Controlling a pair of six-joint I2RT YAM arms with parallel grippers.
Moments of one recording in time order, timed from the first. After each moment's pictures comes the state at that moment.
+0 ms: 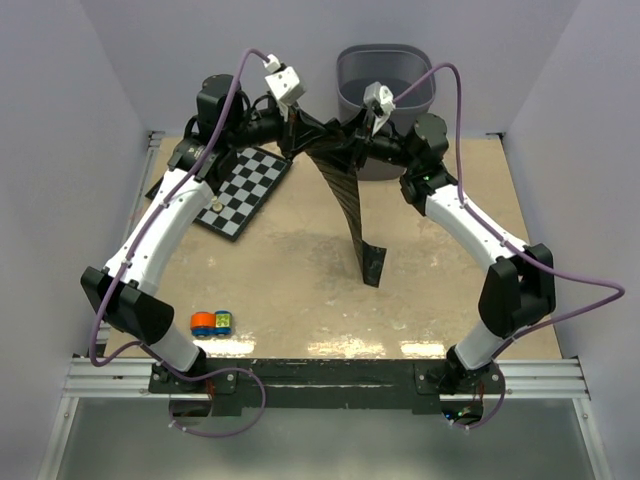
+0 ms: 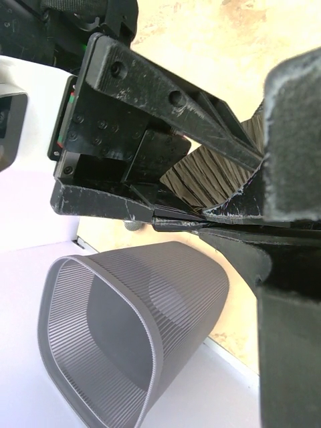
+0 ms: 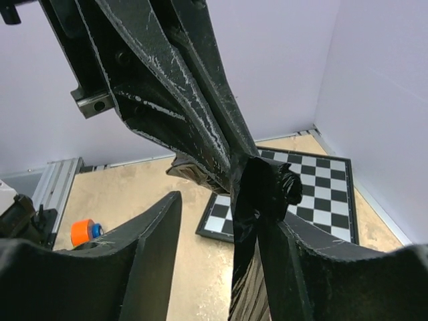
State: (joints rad) left arm -0.42 1.60 1.79 -0.29 0.69 0.13; right arm 0.41 1.64 1.40 0.53 -0.92 0.27
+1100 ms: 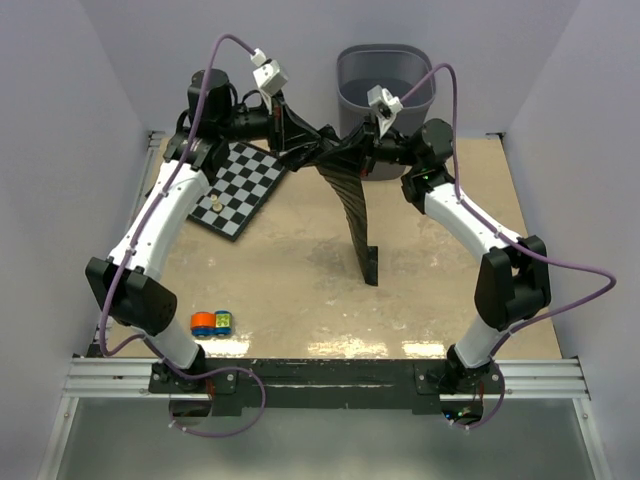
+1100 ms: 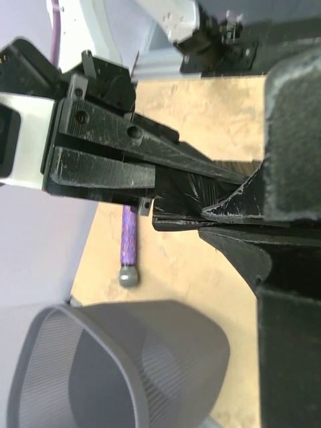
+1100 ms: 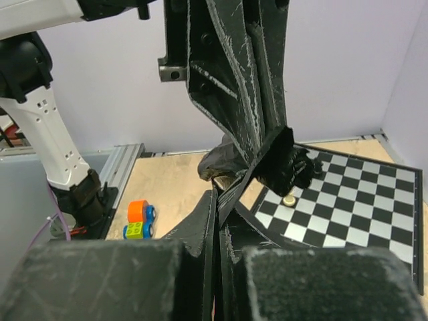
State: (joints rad) left arm -0.33 1.65 1.80 -0.27 0.92 -0.05; right arm 0.37 1.69 1.38 0.79 -1.16 0.54
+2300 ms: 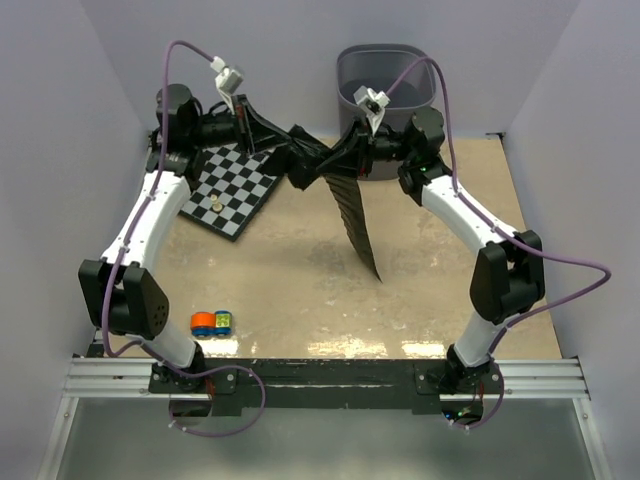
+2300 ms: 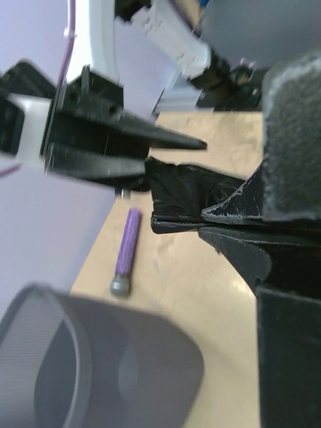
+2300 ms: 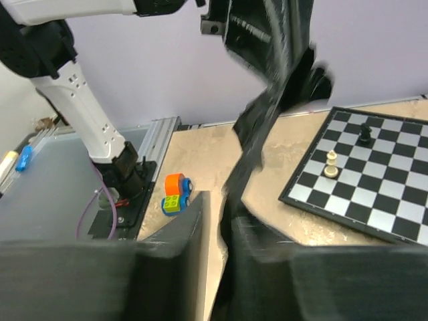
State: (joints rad) left arm -0.15 1.60 1.55 0.09 1.16 -0.40; right arm 0.37 1.74 1.47 0.58 -1.28 0.53
